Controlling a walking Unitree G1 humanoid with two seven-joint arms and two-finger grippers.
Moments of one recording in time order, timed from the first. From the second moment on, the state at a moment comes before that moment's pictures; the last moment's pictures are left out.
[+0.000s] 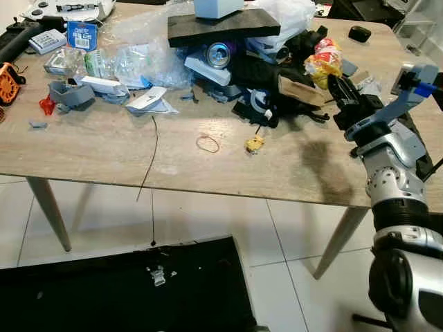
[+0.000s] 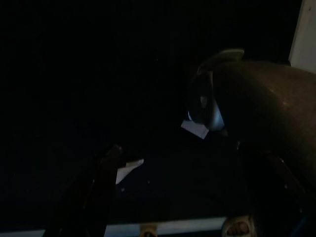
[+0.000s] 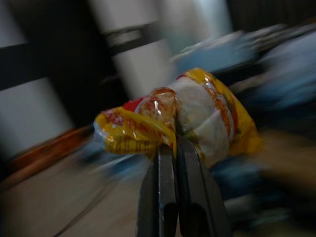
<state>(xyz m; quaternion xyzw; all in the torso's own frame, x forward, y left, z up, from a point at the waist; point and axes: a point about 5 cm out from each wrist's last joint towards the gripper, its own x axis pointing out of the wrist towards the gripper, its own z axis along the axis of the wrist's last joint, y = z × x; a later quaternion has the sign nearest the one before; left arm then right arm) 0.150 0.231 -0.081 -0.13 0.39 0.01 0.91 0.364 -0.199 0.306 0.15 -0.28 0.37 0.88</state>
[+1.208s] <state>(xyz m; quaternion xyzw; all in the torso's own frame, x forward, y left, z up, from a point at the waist) 0.149 0.210 -0.091 -0.14 0.44 0.01 0.89 0.305 -0.081 0.194 0.29 -0.06 0.50 0.81</state>
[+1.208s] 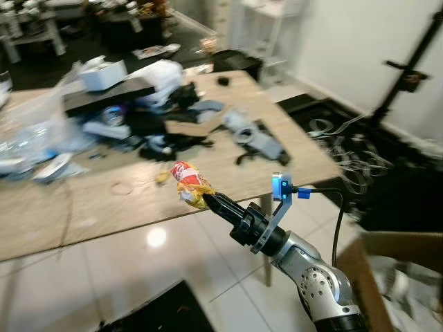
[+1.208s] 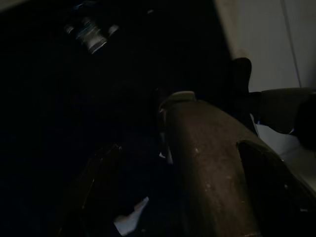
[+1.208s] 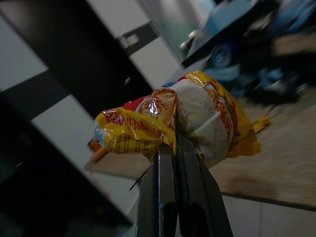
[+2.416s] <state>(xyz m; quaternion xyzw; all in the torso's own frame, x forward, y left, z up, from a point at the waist) 0.146 0.202 -0.094 -0.13 0.46 0.00 0.88 0.327 -0.109 0.189 0.24 -0.05 0.39 0.89</state>
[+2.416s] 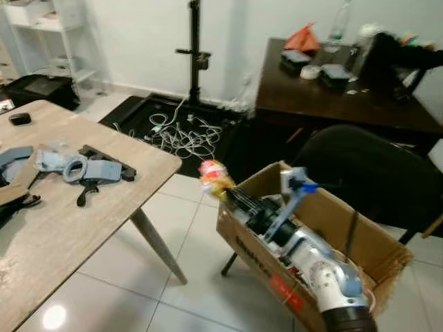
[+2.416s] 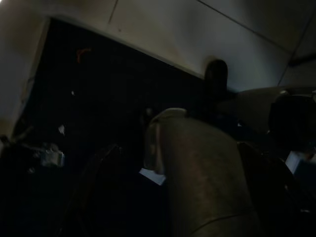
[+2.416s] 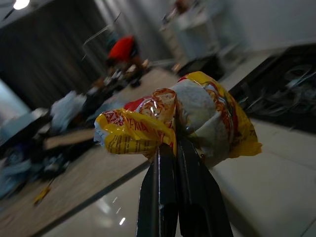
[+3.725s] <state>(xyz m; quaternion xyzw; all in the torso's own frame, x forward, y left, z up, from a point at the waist) 0.138 0.201 -0.096 -0.13 0.47 -0.01 0.87 0.368 -0.149 0.127 0.08 0.03 0.16 0.98</state>
